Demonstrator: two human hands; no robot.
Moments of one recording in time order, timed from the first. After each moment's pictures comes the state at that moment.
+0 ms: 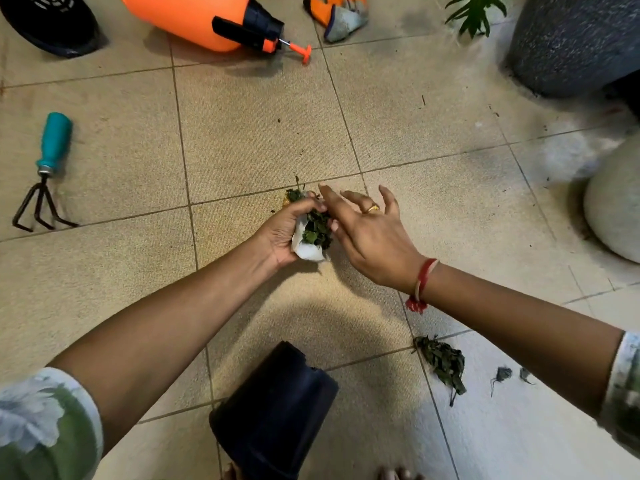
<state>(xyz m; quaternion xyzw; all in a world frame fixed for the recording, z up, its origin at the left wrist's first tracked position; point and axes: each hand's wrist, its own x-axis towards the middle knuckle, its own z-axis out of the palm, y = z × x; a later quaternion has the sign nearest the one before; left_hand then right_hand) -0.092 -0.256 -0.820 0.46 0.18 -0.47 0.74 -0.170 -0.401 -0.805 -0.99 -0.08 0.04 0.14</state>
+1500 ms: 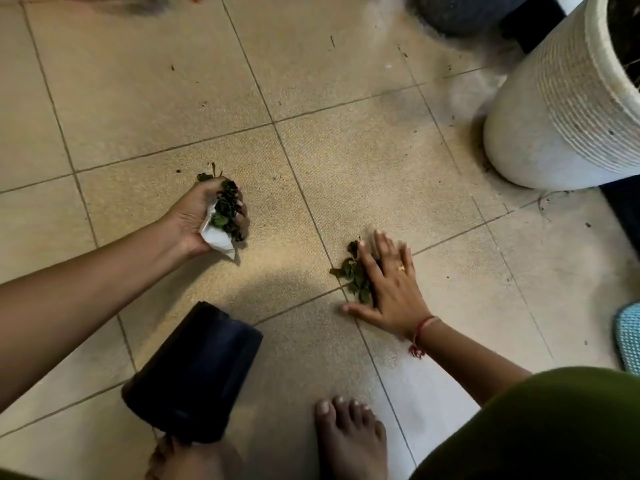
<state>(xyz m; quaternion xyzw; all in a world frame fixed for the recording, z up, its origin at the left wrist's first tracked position) -0.127 -0.254 -0.825 0.36 0.24 -0.54 0.72 -0.367 -0.485 -0.874 -0.99 0.05 0.12 0.09</state>
